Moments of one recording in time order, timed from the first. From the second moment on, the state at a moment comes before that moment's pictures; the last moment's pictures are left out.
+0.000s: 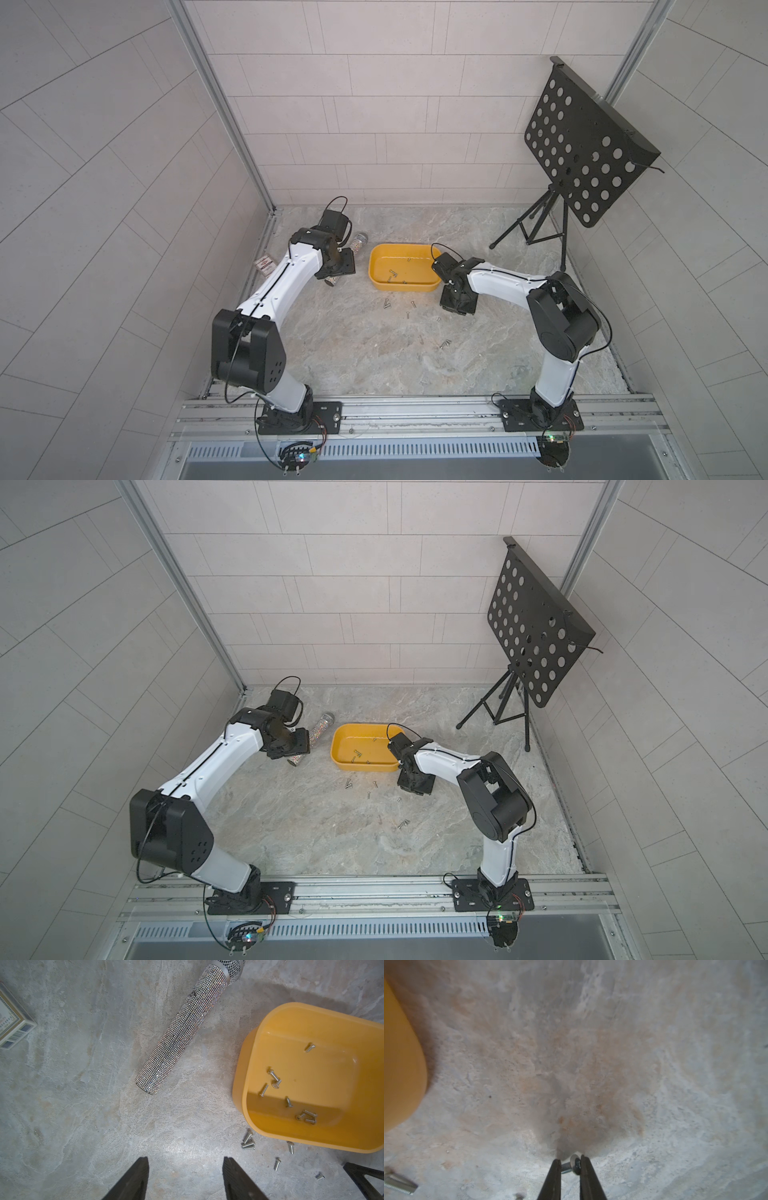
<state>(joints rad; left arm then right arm) -0.24 1.56 1.36 -1.00 -0.06 -0.40 0.56 1.83 1.19 -0.84 0.10 0.94</state>
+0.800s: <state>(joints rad) -0.24 1.57 1.36 -1.00 -0.06 -0.40 0.56 1.71 1.39 -0.96 0.10 0.88</state>
